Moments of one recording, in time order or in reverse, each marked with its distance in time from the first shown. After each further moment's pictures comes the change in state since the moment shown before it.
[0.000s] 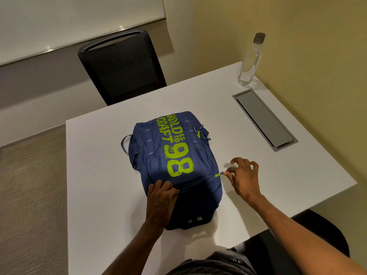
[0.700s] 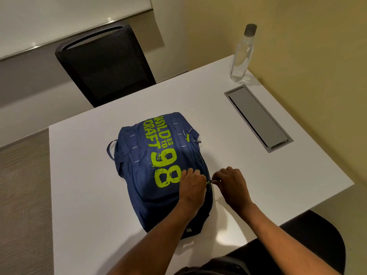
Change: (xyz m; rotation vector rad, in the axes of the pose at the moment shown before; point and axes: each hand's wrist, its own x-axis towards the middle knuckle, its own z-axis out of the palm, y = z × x) left_hand 0.107 0.131 0.032 0.172 -0.313 0.013; right_hand 0.009 0.003 0.000 0.082 -0.035 -0.142
